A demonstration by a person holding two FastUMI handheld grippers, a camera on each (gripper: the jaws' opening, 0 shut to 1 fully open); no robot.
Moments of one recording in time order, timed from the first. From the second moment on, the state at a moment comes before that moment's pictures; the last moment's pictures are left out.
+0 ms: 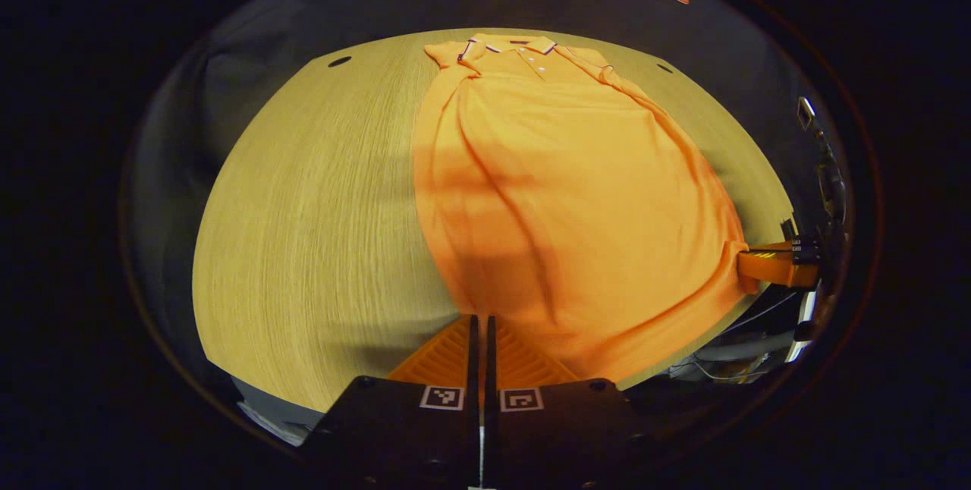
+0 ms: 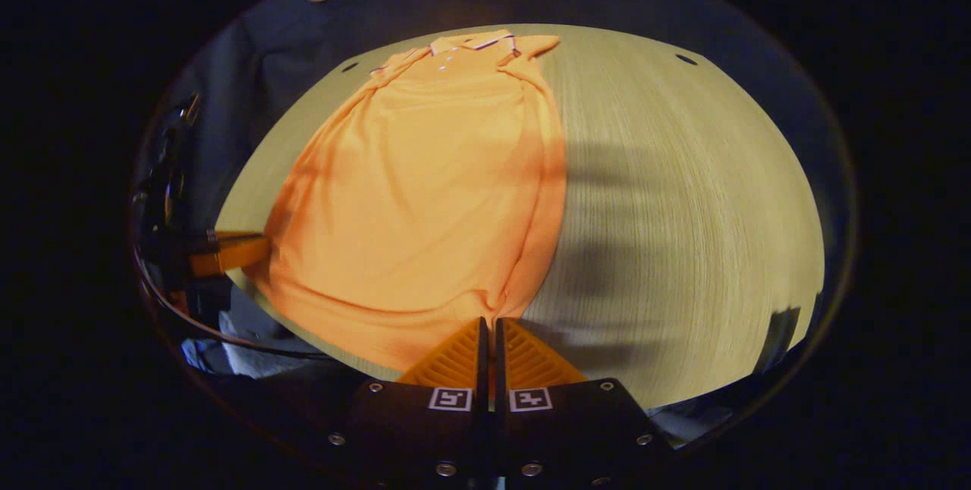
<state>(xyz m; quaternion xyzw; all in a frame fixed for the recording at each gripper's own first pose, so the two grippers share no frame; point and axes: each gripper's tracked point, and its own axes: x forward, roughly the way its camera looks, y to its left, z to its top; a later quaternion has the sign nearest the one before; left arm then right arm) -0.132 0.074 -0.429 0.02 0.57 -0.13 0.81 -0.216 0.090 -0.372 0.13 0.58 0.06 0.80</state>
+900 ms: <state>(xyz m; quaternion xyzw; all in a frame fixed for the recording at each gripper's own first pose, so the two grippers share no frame) -0.064 0.050 -0.311 -0.10 0.50 -0.15 0.85 -0.140 0.093 -0.297 0.32 0.51 0.07 0.80</state>
